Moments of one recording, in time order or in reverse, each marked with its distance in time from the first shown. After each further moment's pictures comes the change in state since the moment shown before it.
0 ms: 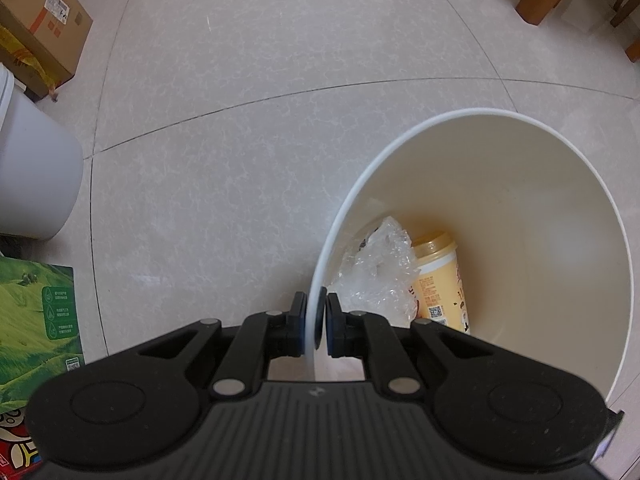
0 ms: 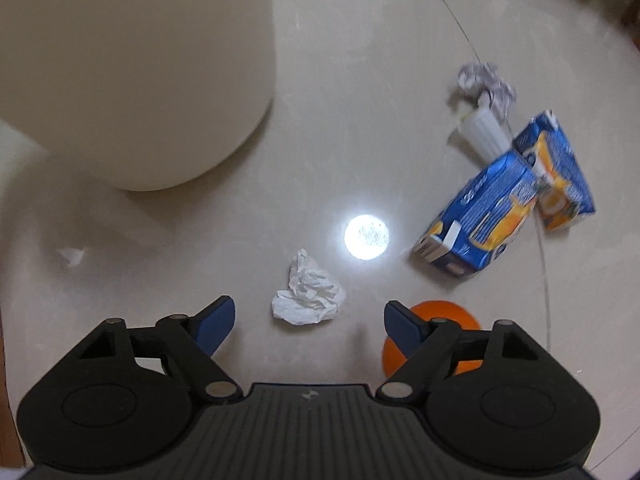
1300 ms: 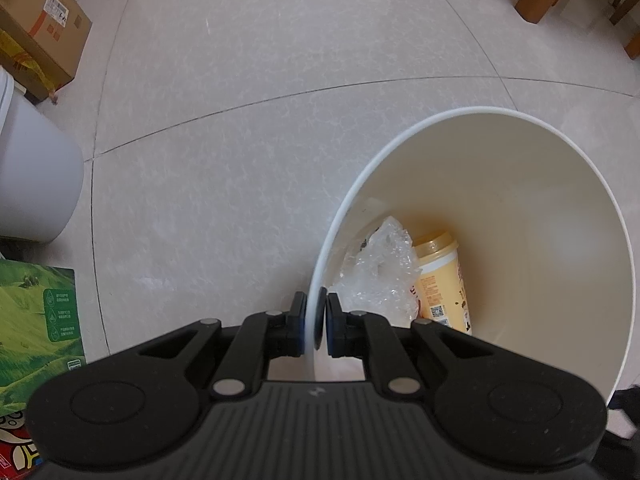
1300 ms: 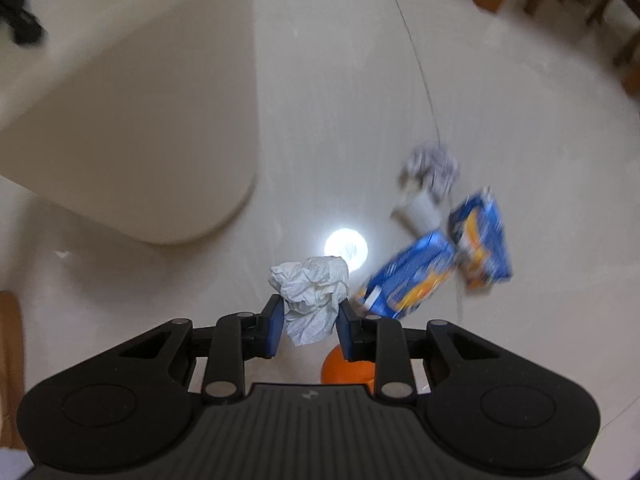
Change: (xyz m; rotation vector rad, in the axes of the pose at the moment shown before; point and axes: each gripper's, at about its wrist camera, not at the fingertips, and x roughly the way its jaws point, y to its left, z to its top) left arm 0.000 -0.002 0.001 0.007 -0.001 0.006; right arm -0.124 -0.013 0.061 -0.126 -0.059 -0.050
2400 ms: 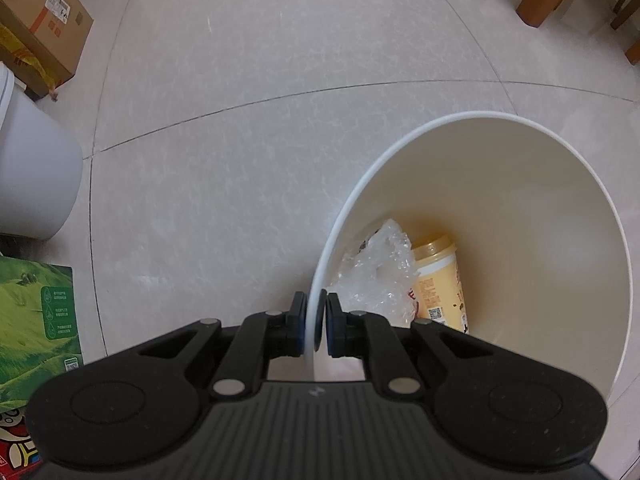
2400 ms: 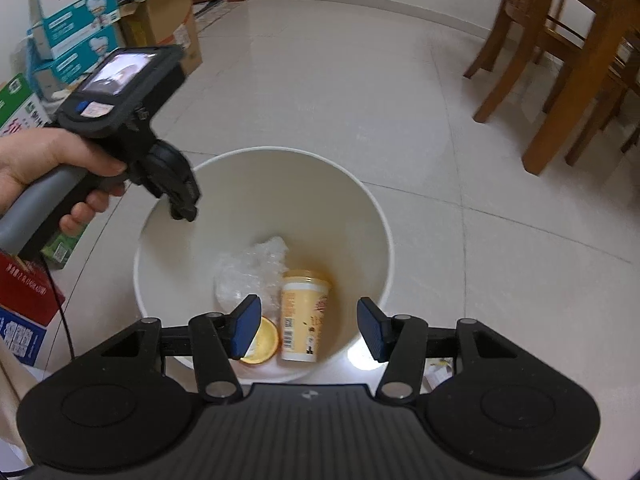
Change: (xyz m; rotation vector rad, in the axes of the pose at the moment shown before) left arm 0.000 0.002 0.000 -0.011 -0.002 -0.006; right arm -0.141 0.064 0.094 -0.137 -0.244 0.092
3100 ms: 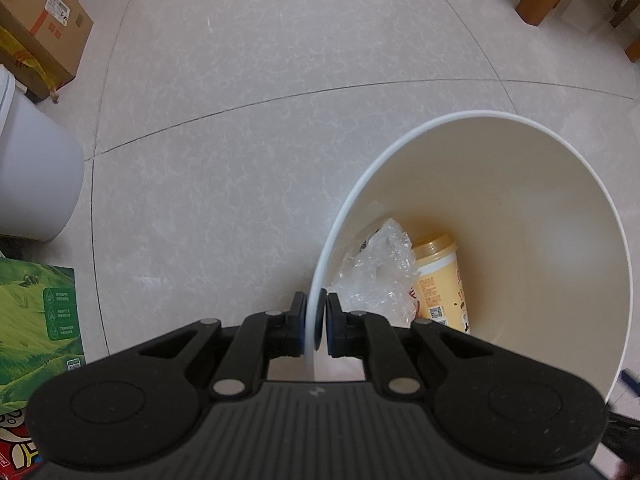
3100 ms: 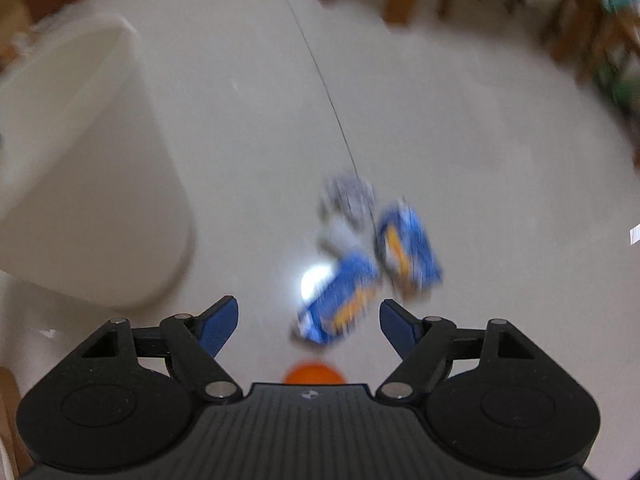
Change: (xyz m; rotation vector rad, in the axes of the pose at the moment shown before) left arm -0.001 -0.001 0.000 0.004 -0.001 0.004; right arm 0.105 -0.111 -0.177 0.410 0.188 -0.219
